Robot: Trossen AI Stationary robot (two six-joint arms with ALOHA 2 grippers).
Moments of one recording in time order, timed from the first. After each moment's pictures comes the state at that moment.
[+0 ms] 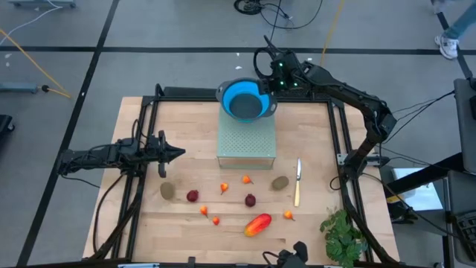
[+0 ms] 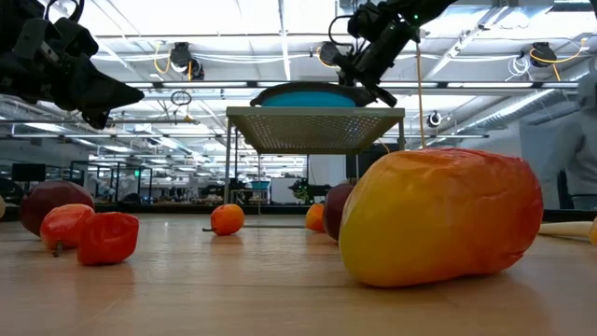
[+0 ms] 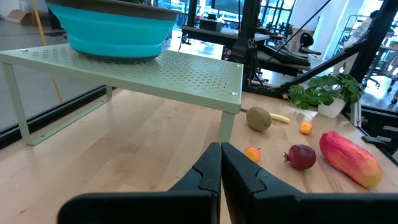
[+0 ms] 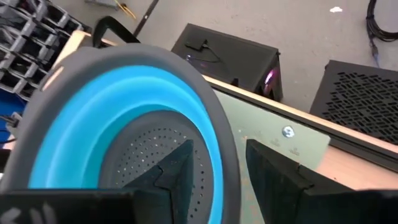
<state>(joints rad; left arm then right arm) 0.03 0.01 0.08 -0.16 -0.11 -0.16 -0.67 1.68 1.58 -0.64 -0.10 0.54</state>
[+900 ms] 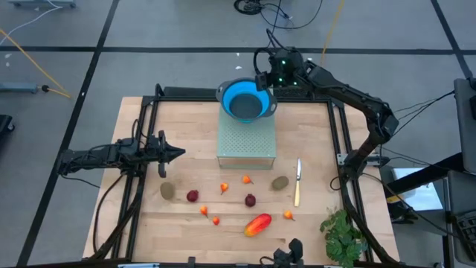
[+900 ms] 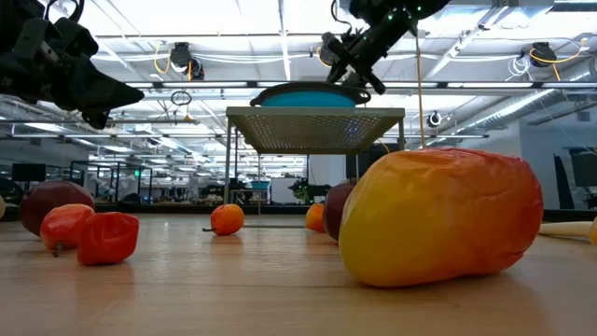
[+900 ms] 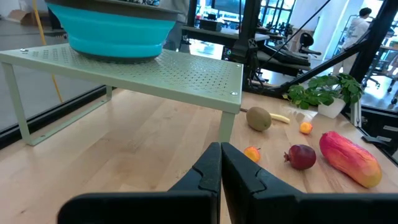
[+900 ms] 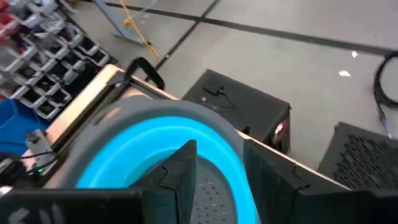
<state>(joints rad) 0.03 0.01 0.08 -0.16 -0.11 -0.16 -0.64 1.65 1.58 -0.48 -0.05 0.43</state>
